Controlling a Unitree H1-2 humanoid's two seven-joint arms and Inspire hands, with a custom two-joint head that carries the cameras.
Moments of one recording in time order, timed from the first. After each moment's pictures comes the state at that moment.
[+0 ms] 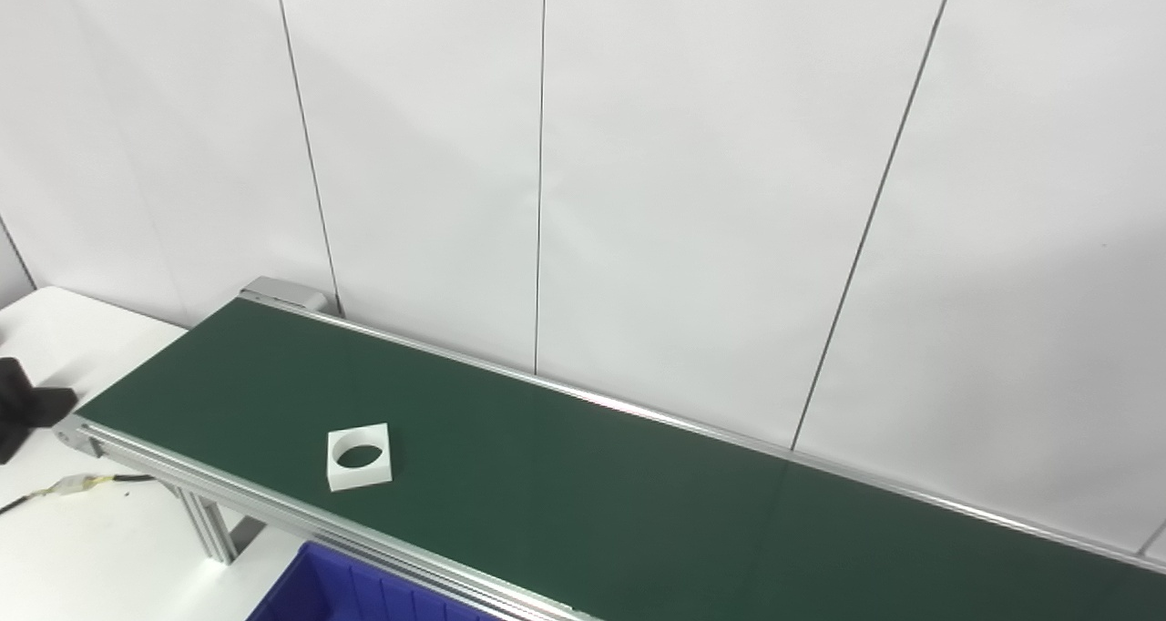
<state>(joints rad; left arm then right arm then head) 0.23 0.13 -0.25 0.20 0.09 -0.43 -0.11 0.37 -0.08 0.19 -0.03 -0.21 -0.22 -0.02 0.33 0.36</state>
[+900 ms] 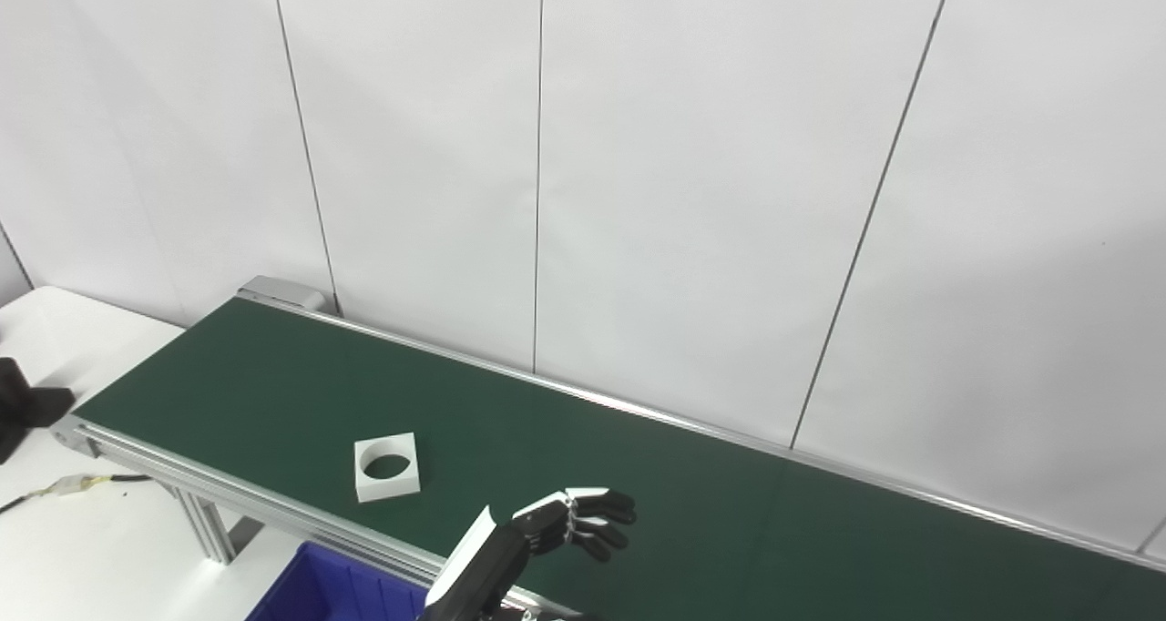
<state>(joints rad) 0.10 0.19 -0.09 -0.19 0.07 -0.41 -0.13 0.32 -0.06 0.19 0.04 -0.22 -0.26 -0.03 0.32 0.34</state>
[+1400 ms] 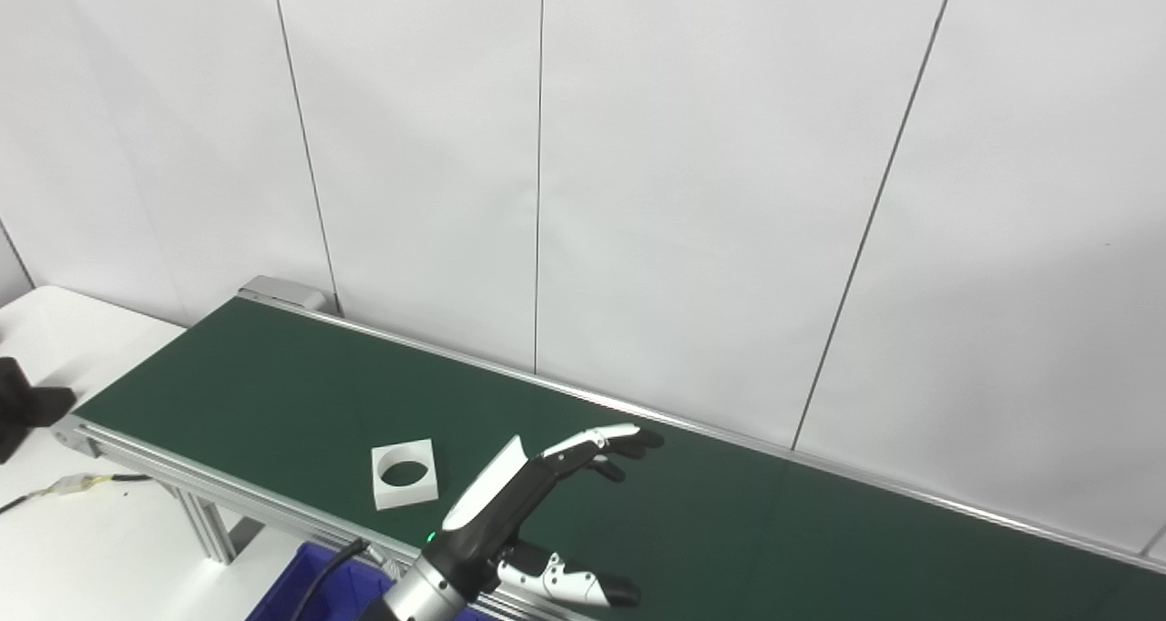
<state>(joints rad) -0.03 0.26 -0.06 -0.25 0.28 -0.27 -0.16 0.30 -0.06 0.19 0.06 -0.24 -0.27 -0.03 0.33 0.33</state>
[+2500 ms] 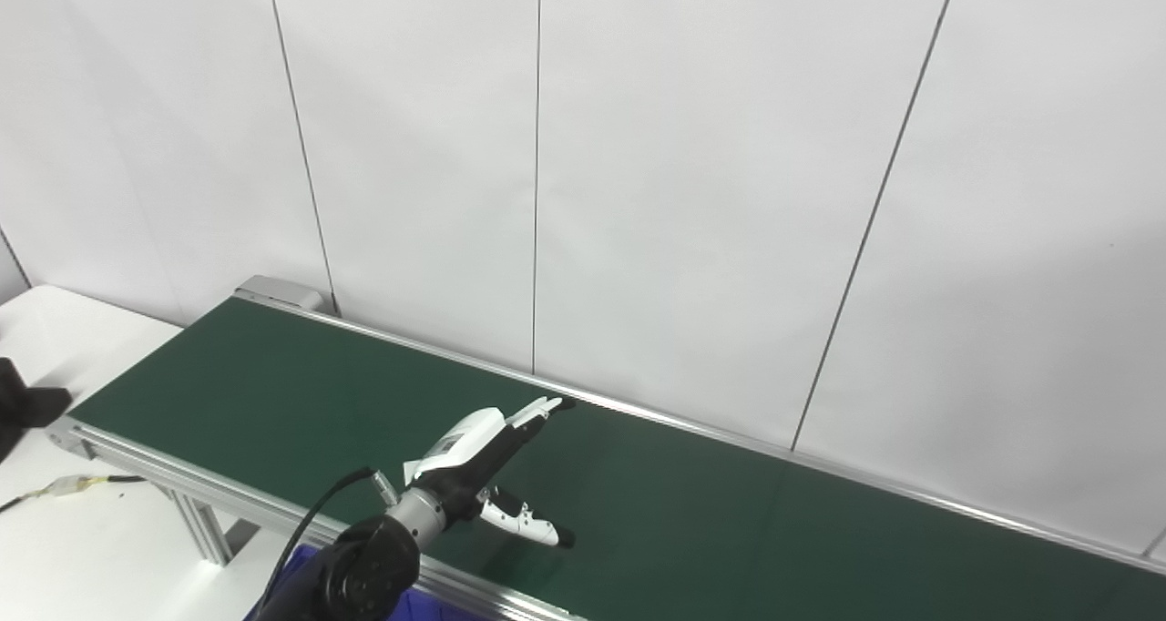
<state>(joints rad) -0.21 0.38 -0.06 0.12 0.50 -0.03 -0.16 0.27 -0.06 0.19 0.10 -0.25 -0.30 -0.05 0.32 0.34</state>
